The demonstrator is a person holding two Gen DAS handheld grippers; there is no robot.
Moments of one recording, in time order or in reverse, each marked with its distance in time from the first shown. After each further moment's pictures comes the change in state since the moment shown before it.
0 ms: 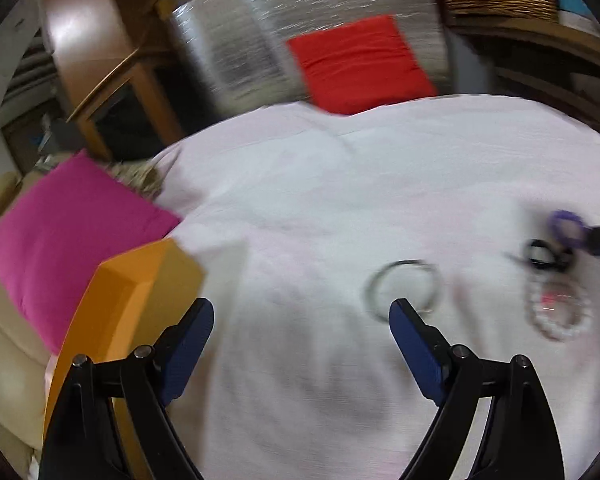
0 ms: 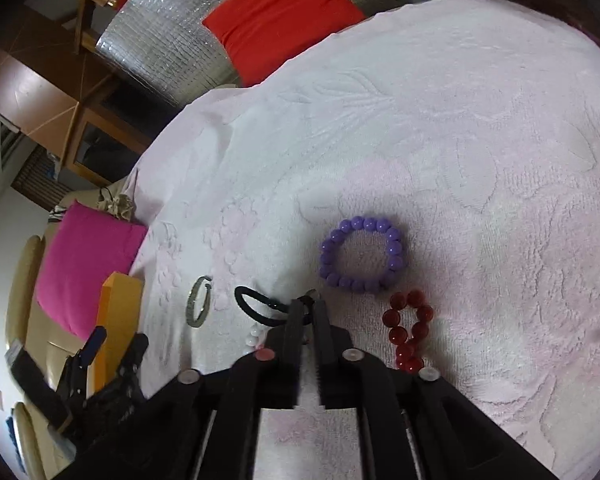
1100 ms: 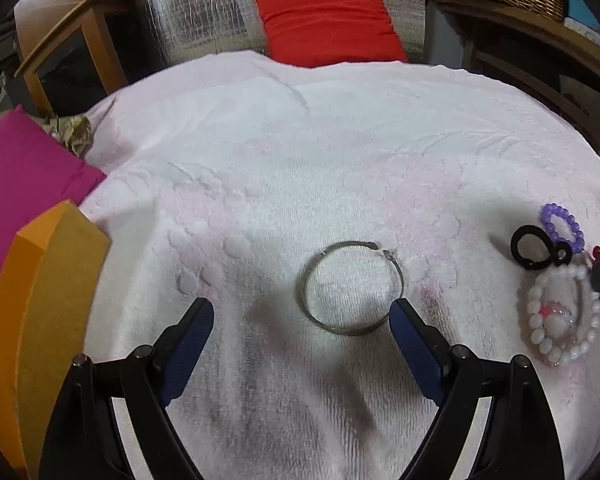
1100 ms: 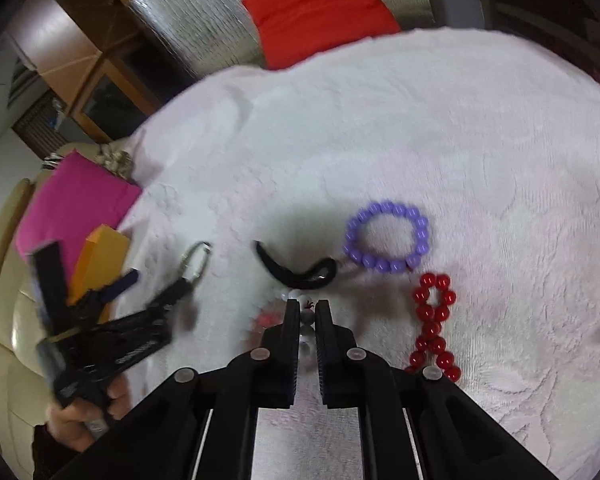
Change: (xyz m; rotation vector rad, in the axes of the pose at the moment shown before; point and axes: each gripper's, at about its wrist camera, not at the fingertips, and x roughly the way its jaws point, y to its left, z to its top) left arm 0.054 -0.038 0.003 -0.030 0.147 -0.227; right arm -0.001 0.030 -0.023 -0.202 -0.040 -0.084
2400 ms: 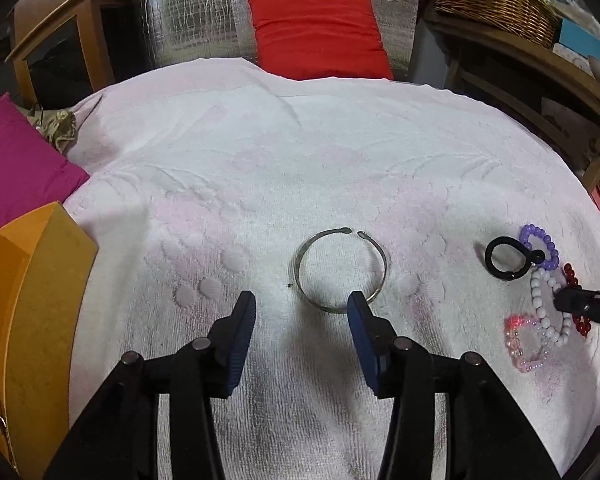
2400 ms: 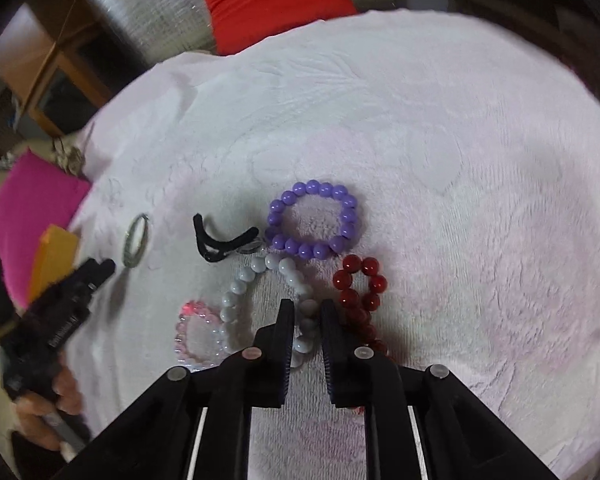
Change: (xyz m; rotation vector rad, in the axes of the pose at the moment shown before) left arm -0.010 0.022 0.002 -0.032 -0.040 -0.114; right arm 0.021 -0.011 -0.004 -0.016 0.072 -0.242
